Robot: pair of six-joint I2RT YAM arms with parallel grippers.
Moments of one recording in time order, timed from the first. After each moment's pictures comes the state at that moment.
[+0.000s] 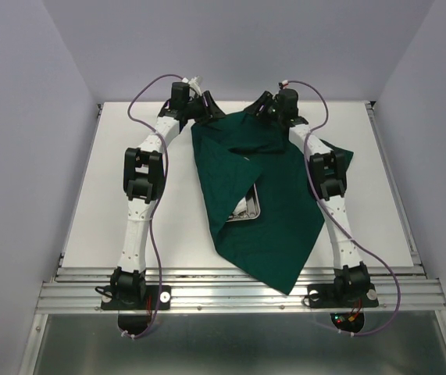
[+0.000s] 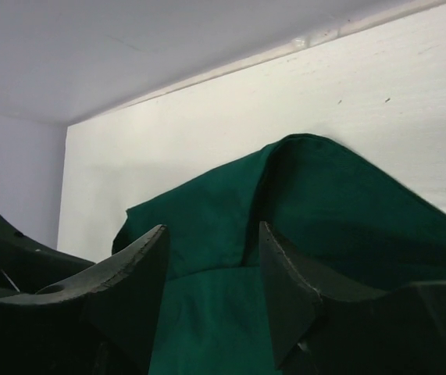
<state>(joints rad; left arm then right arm) -0.22 2.57 2.29 -0.21 0.58 -0.60 0.22 2.75 2.42 0.01 -0.41 0.81</state>
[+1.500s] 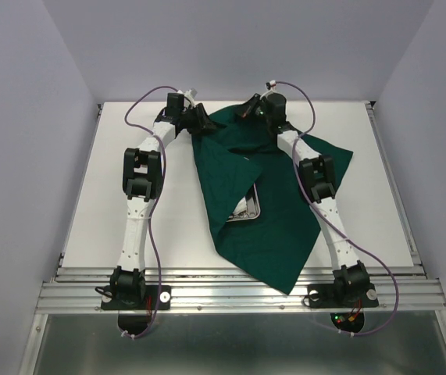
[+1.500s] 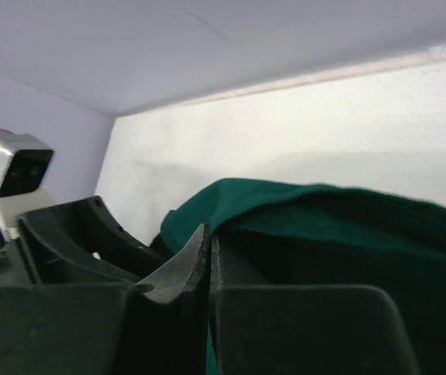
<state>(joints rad) -0.19 2.65 2.27 -0.27 0.55 -0.51 0.29 2.88 2.52 0.22 -0.43 0.84</state>
